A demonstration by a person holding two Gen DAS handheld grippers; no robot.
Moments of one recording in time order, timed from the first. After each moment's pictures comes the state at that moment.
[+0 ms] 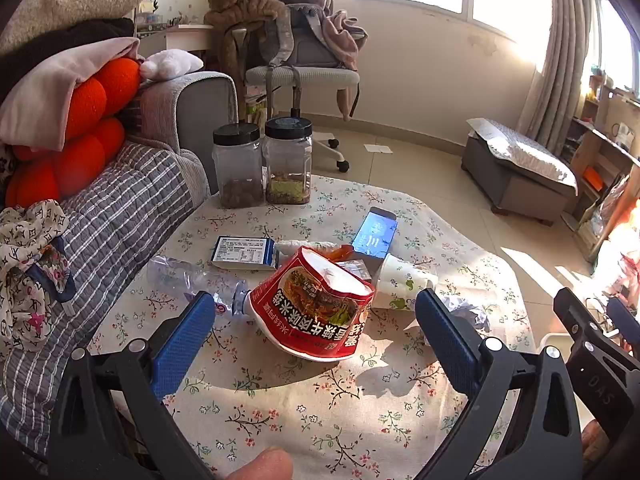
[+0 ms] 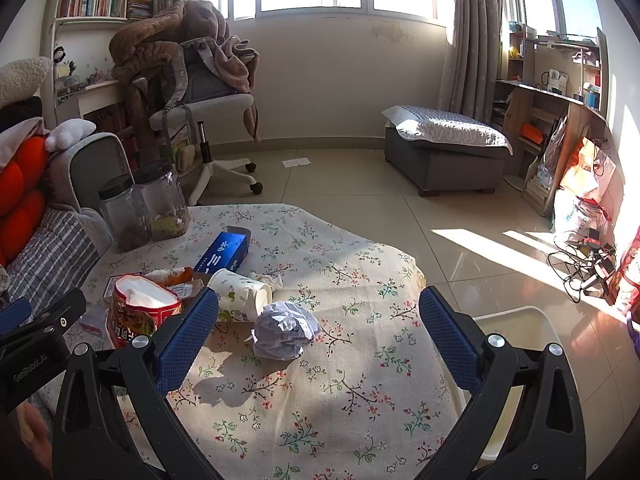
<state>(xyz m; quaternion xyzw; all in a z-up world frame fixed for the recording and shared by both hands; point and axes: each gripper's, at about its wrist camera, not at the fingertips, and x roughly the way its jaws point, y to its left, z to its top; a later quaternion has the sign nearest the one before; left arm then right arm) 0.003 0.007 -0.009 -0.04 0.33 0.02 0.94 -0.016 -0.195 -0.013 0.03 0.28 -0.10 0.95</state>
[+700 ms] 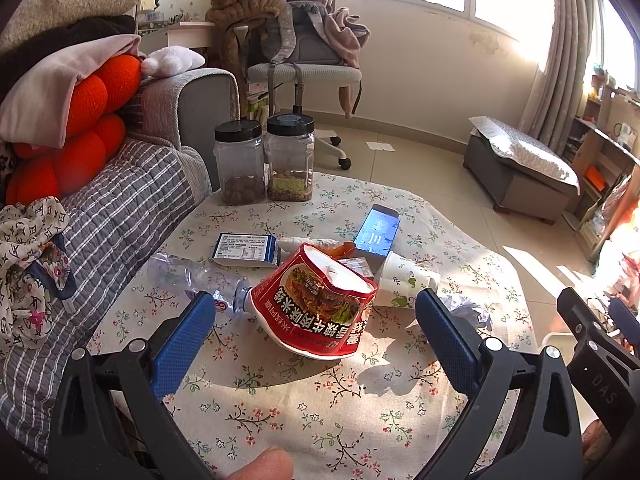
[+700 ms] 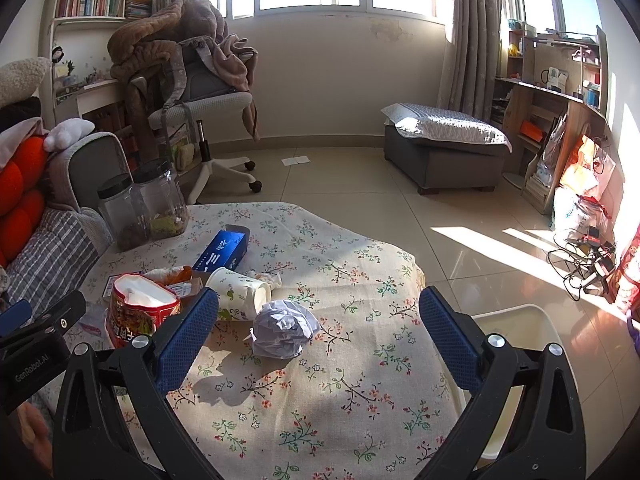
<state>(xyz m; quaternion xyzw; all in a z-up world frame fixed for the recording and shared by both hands) 0.004 0.007 -0.011 -0.04 0.34 0.02 0.94 -0.015 -0.195 -0.014 0.04 0.28 -0.10 0.95</state>
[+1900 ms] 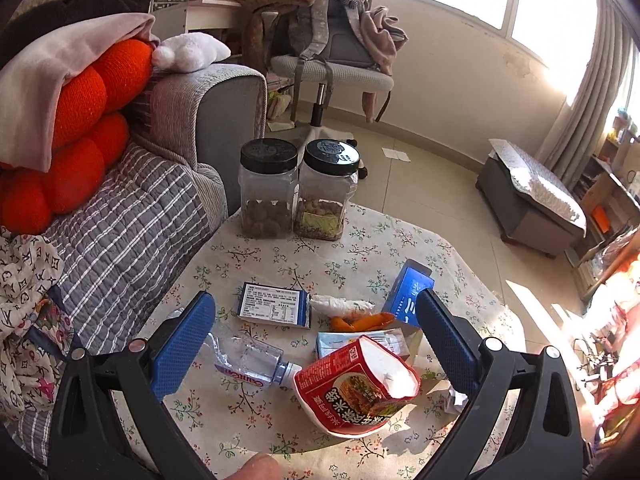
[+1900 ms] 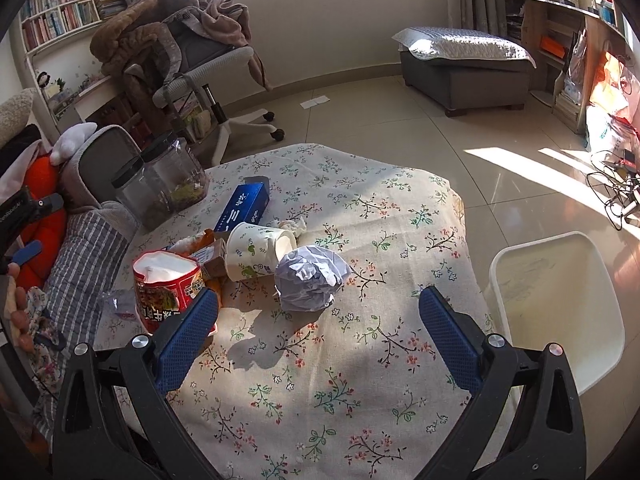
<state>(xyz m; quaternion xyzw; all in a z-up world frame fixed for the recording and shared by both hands) 0.113 0.099 0.033 -0.10 0.38 0.03 0.92 -0.001 -0.223 -0.048 0.15 0.40 -0.03 0.90</state>
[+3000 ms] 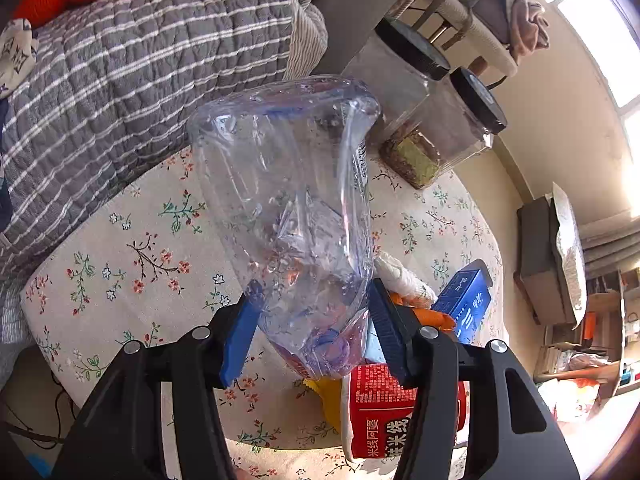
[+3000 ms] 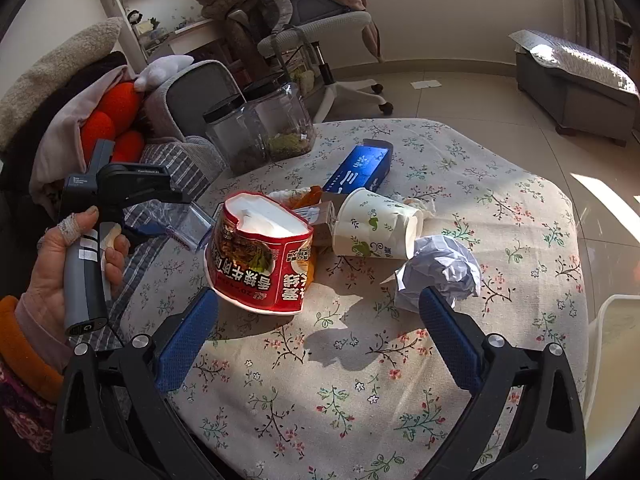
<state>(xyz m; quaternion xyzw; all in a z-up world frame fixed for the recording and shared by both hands) 0.156 0.165 -0.074 -0.31 0.48 0.10 0.82 0.044 -0.132 -0.077 0.07 0.41 0.19 0.89</state>
